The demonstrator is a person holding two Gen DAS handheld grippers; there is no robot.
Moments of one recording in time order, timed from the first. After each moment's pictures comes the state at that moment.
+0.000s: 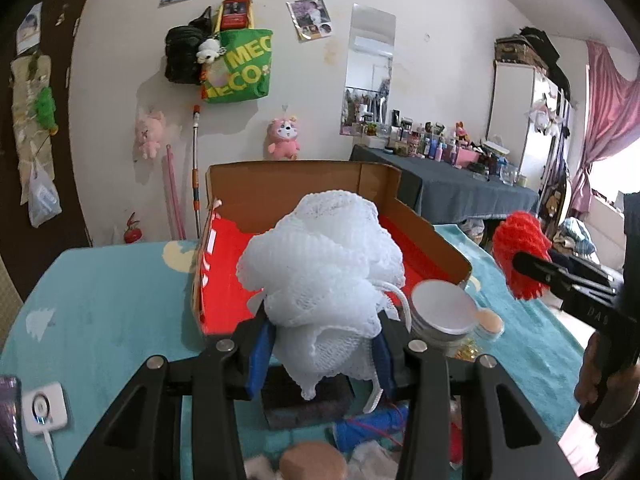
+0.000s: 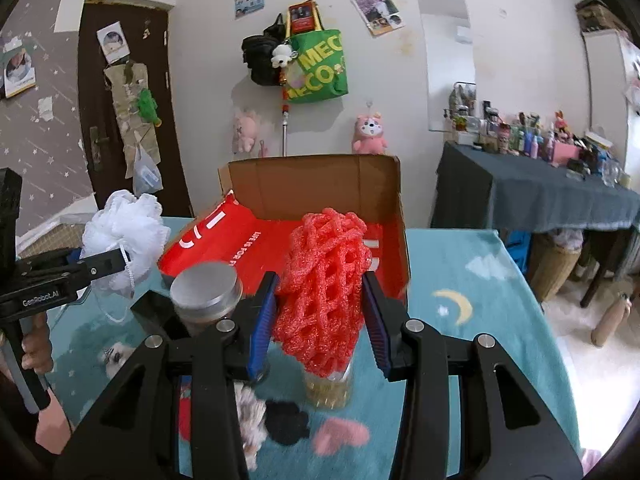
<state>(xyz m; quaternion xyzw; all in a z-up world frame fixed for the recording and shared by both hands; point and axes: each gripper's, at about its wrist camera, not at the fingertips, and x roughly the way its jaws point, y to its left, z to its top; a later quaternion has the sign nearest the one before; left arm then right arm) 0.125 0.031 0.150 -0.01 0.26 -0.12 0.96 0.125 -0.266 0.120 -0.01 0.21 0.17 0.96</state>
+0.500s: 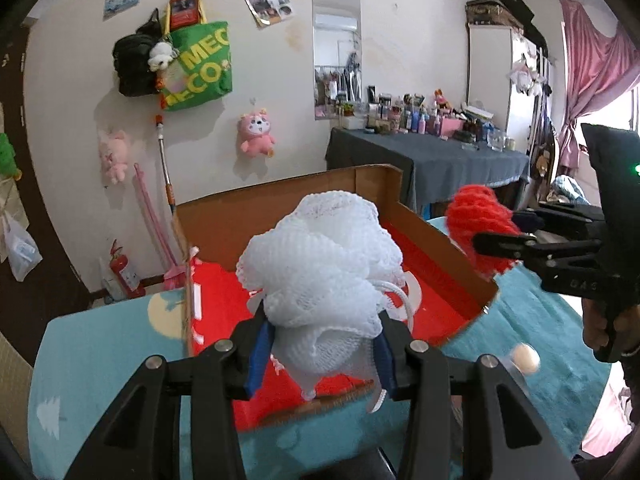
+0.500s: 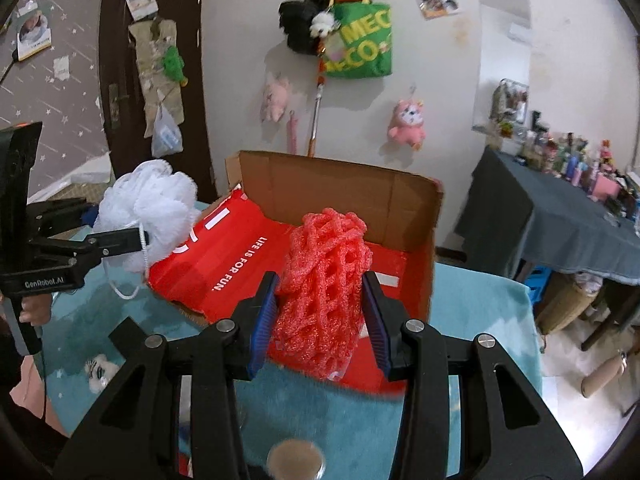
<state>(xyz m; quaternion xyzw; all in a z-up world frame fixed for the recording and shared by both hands) 0.223 0.017 0.178 0.07 0.29 -0.16 0.94 0.237 -0.232 0.152 -0.08 0.28 0.23 0.93</state>
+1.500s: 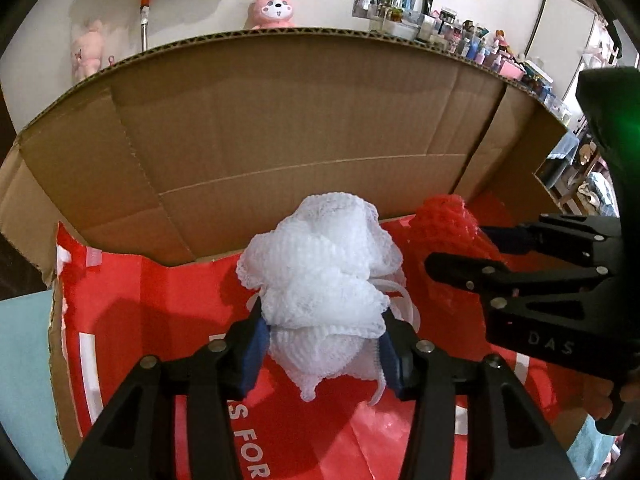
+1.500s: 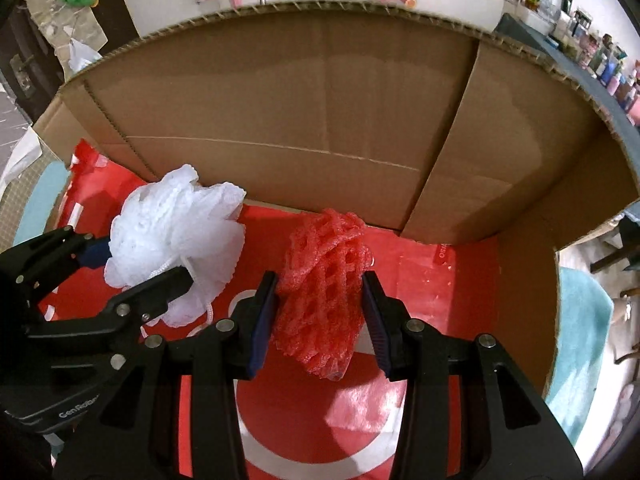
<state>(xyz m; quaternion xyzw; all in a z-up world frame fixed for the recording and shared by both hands) 0.431 0.000 0.068 0.02 0.47 -0.13 0.87 0.476 -0.159 0.051 -0.06 0.52 0.17 0.84</state>
